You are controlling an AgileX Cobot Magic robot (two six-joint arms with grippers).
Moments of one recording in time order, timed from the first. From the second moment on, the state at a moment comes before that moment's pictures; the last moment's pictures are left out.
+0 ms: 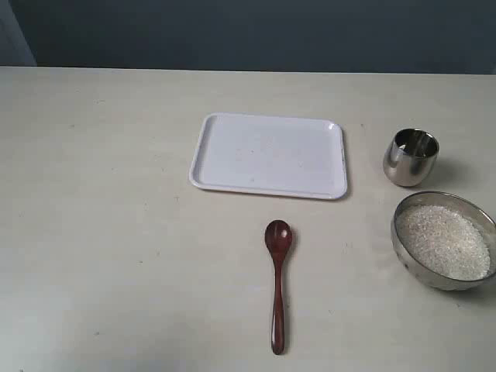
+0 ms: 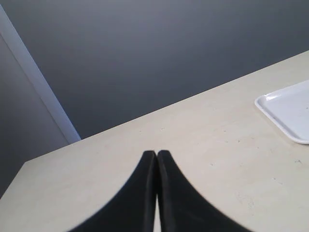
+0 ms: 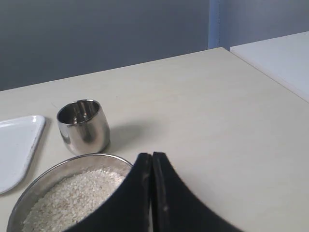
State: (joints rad) left arm -0.29 0.01 0.00 0.32 0.13 0.01; right arm -0.12 0.01 0.00 0.13 0.33 0.00
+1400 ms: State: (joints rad) left arm -0.29 0.01 0.00 0.32 0.13 0.01; right arm -0.12 0.52 -0.72 0.77 0.83 -0.35
